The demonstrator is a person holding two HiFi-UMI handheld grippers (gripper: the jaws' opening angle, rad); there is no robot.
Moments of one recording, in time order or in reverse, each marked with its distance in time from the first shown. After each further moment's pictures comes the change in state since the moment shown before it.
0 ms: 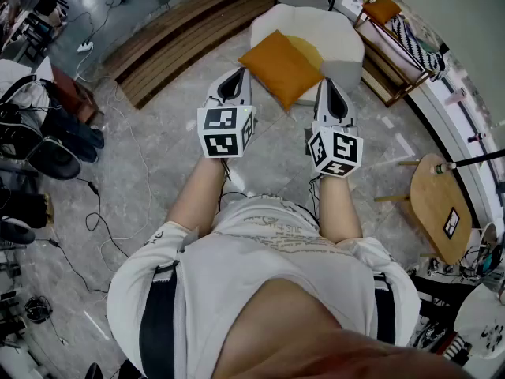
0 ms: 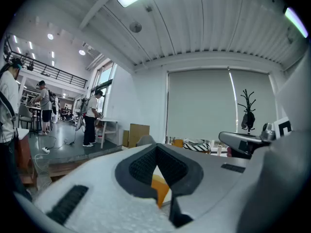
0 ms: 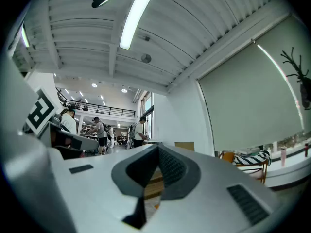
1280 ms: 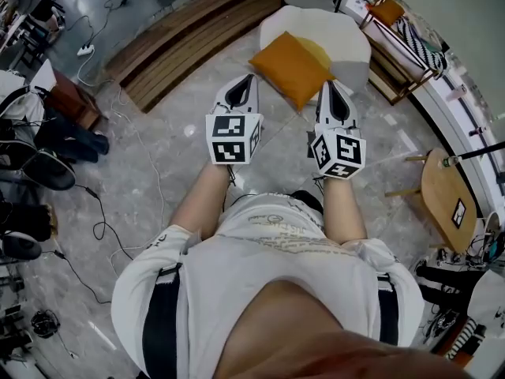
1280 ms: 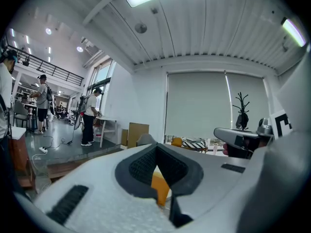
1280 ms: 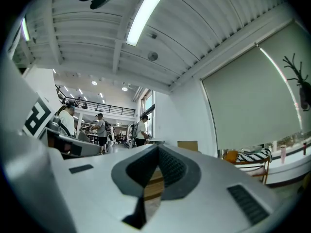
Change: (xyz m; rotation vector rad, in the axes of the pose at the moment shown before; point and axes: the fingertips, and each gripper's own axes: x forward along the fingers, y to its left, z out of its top) left arm -0.049 0.087 -0.016 -0.001 0.001 -0.066; right arm 0.011 0.114 -0.009 -0.016 0.011 -0.018
